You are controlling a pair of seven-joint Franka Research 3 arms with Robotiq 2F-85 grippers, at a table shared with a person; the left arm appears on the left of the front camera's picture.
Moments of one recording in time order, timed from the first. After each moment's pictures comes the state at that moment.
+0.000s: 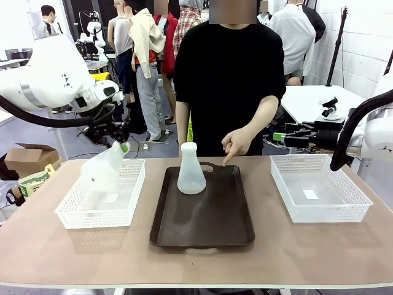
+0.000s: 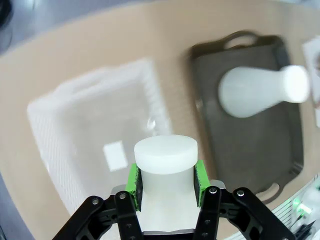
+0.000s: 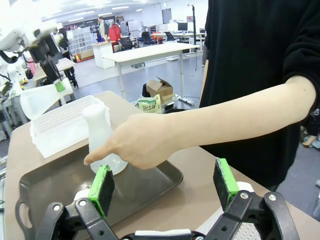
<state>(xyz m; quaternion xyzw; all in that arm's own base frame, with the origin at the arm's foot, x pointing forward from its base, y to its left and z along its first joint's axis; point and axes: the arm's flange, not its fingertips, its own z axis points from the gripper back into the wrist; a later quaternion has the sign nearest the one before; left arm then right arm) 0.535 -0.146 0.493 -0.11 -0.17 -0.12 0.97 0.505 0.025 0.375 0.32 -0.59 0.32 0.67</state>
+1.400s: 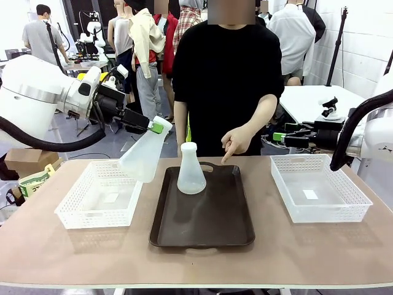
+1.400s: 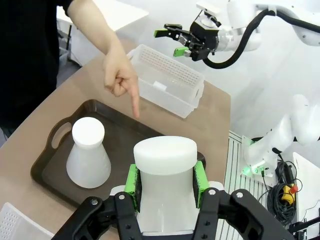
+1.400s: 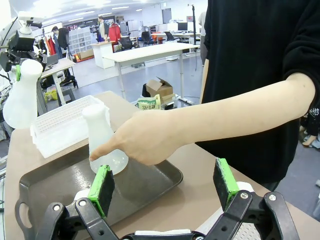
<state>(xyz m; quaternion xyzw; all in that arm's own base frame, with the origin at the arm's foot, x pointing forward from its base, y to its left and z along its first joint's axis) 0.484 -0.179 0.500 -0.41 -0.31 -0.42 0.75 0.505 0.025 0.375 0.32 -0.59 0.32 0.67</state>
